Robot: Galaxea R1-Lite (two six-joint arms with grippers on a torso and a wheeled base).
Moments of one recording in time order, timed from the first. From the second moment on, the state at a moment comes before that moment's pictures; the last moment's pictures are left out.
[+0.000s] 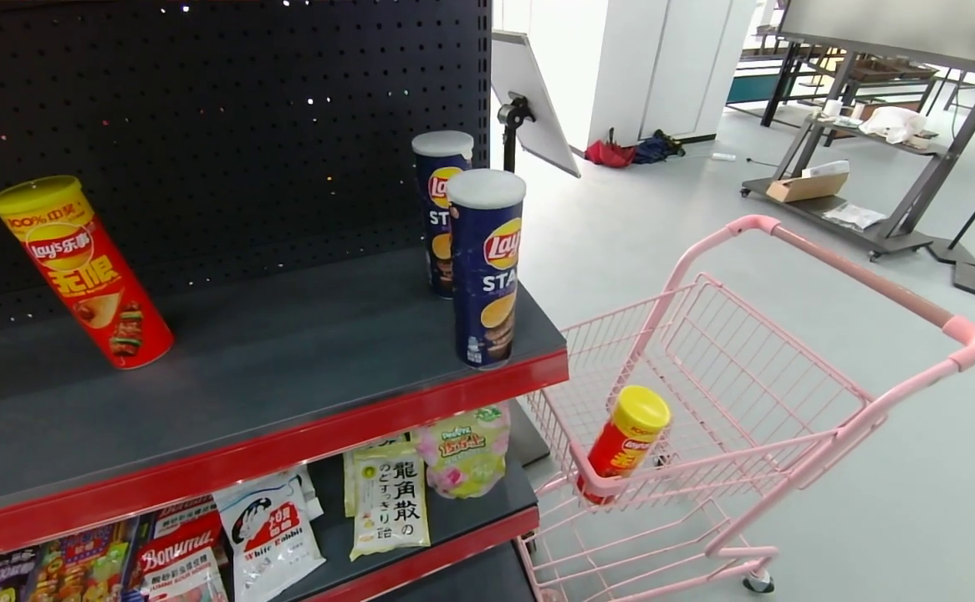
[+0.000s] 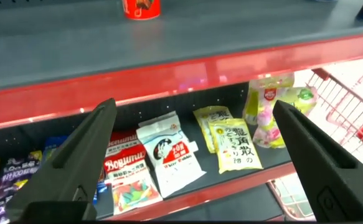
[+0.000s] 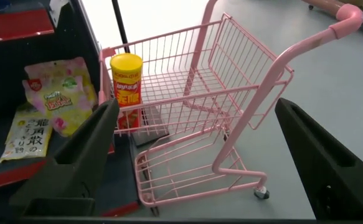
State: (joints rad) left arm 0.00 0.01 0.00 0.00 0.06 0.00; right arm 0.00 0.00 0.00 0.00 0.01 0.01
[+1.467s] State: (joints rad) left arm 0.00 0.01 0.00 0.00 0.06 0.00; right arm 0.01 0.14 -0.18 0.00 0.05 0.09
